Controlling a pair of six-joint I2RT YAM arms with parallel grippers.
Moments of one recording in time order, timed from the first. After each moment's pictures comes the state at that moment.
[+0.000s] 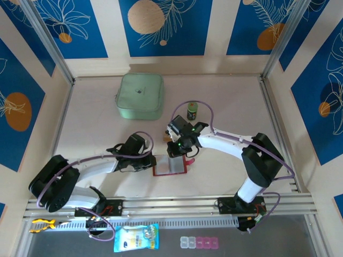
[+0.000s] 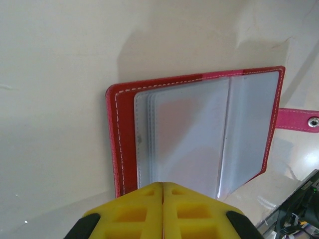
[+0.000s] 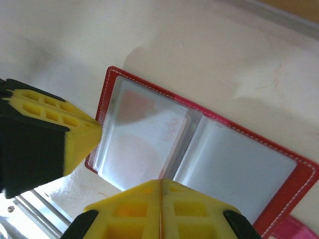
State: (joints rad) left arm -0.70 1.35 0.51 -0.14 0.37 -0.92; right arm 0.83 1.64 1.09 -0.64 -0.28 0.49
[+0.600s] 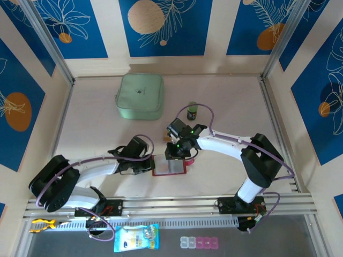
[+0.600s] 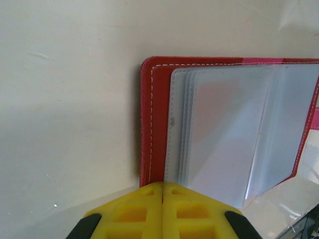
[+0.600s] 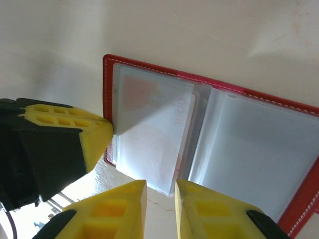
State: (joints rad) left arm -0.73 1.35 0.50 -0.18 0.30 -0.93; right arm 0.84 1.64 1.06 -0.62 -0.32 0.71
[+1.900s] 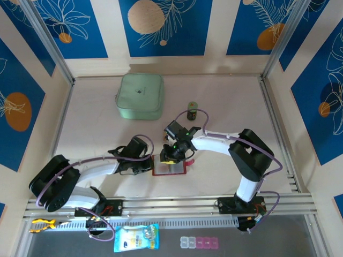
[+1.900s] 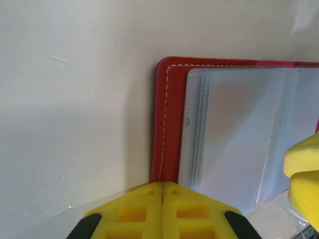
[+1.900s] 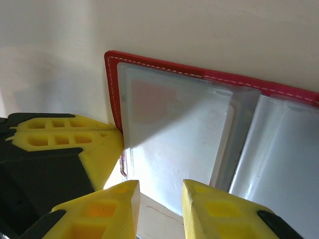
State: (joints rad) left arm -0.73 1.35 0.50 -0.19 0.28 -0.92; right arm 0.84 1.75 1.05 -0.50 -0.45 0.82
